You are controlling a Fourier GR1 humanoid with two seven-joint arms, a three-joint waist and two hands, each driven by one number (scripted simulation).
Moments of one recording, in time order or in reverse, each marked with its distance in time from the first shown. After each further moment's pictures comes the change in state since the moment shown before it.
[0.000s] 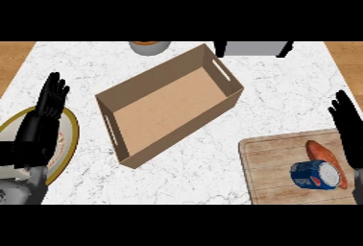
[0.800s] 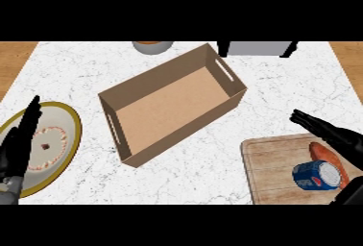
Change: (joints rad) left arm 0.076 0.134 0.010 0.203 -0.130 0.029 0.101; right arm -0.020 -0.221 0.169 -0.054 0.033 0.790 -0.661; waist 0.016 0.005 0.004
